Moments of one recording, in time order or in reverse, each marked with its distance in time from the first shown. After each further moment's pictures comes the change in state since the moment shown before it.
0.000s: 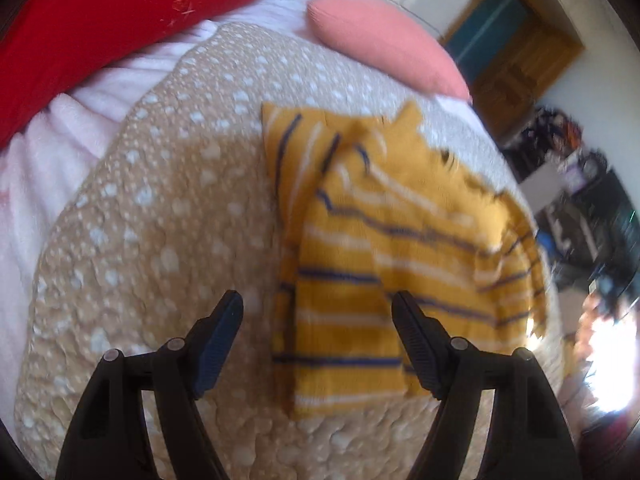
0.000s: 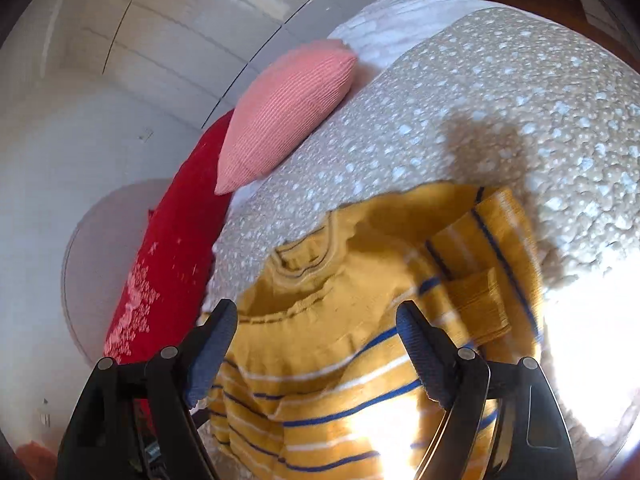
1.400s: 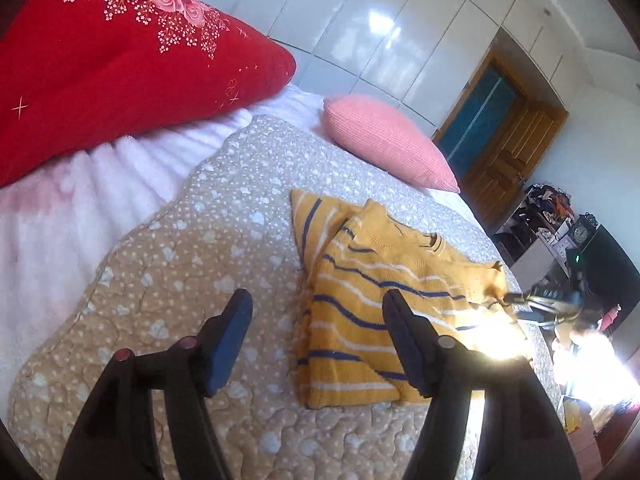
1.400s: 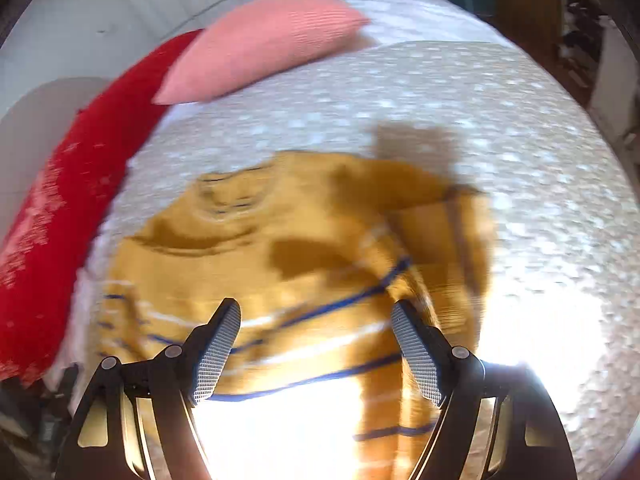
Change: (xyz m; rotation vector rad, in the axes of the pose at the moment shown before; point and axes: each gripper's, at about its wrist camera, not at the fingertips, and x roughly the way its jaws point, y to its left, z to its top) left arm -0.079 0.032 -0.056 -0.104 -0.387 -0.028; right arm 0.017 -0.003 -0.011 -0.260 0.115 -0.520
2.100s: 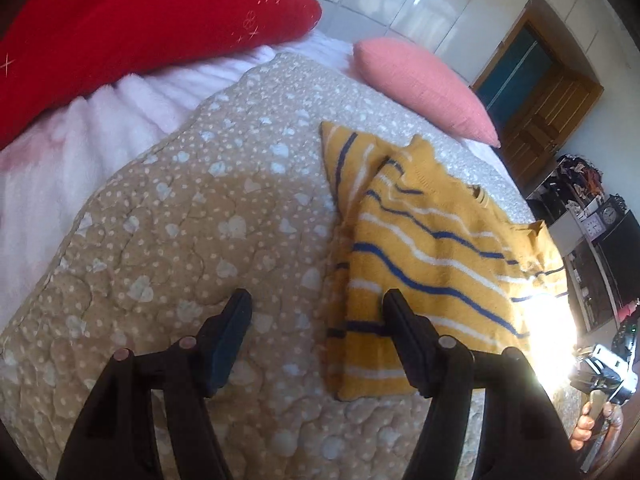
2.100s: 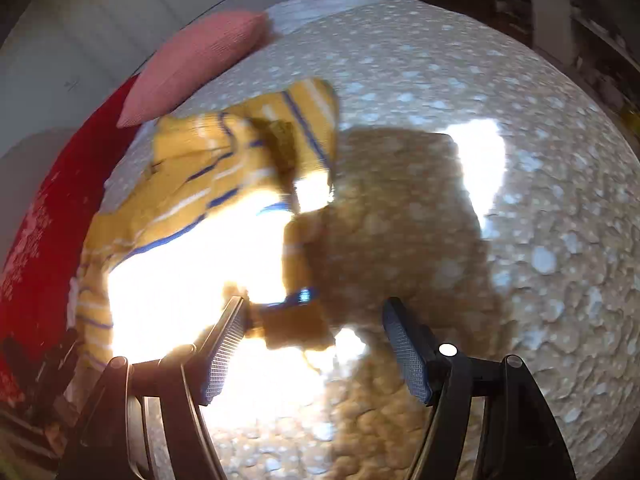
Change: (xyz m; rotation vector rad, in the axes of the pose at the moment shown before) left arm 0.054 0.011 -0.013 -0.036 0.205 0.114; right arm -0.031 -0.071 -0.122 0.240 -0.058 0.092
